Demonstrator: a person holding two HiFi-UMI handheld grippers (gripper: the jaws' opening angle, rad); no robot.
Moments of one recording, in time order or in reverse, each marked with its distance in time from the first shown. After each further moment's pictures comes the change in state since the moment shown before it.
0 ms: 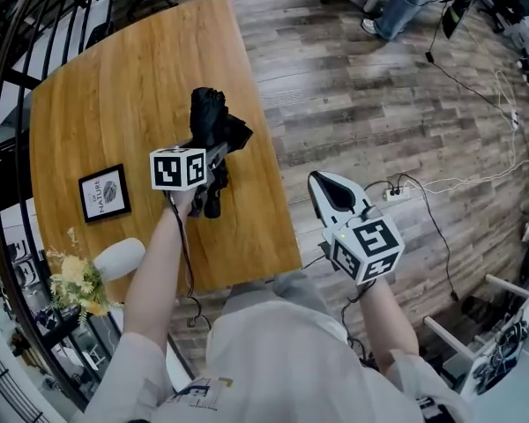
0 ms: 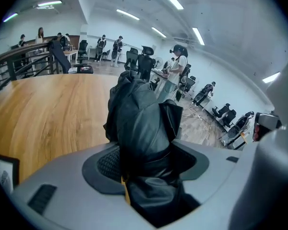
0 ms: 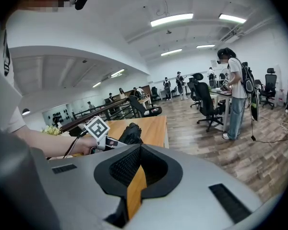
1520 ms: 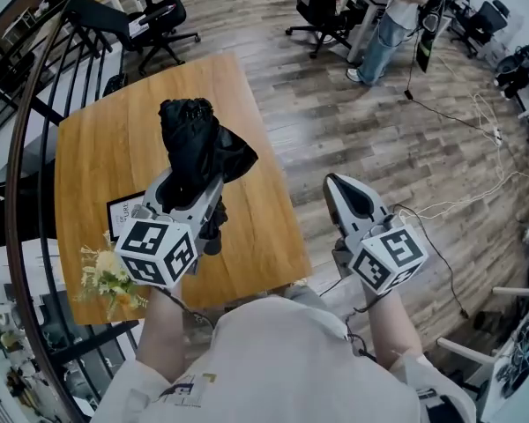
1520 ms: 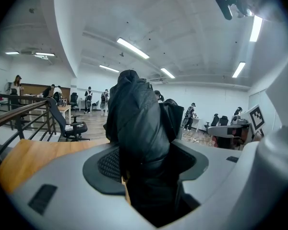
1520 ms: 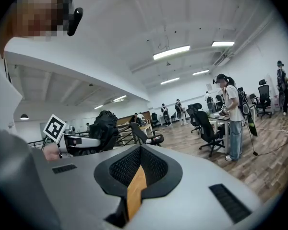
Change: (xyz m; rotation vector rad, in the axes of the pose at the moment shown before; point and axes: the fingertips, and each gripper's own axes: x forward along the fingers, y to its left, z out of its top) left arm -0.295 -0.117 0.095 0.287 -0.521 -0.015; right arm -0.105 0.087 0.125 -0.012 -0.333 -0.021
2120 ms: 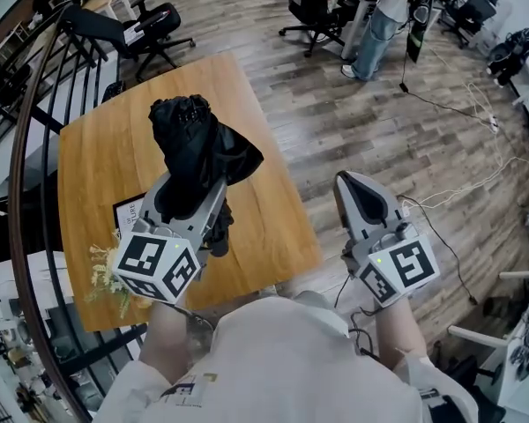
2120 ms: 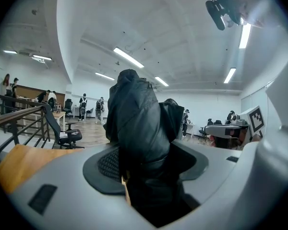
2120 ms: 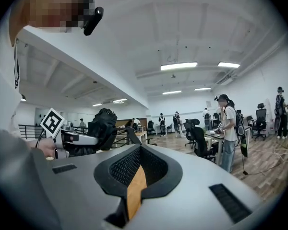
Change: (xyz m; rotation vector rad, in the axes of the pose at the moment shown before) left arm -0.031 -0.019 0.033 0.034 -0.096 -0.051; right arm -0.030 0.030 0.039 -0.154 -0.076 -0.066
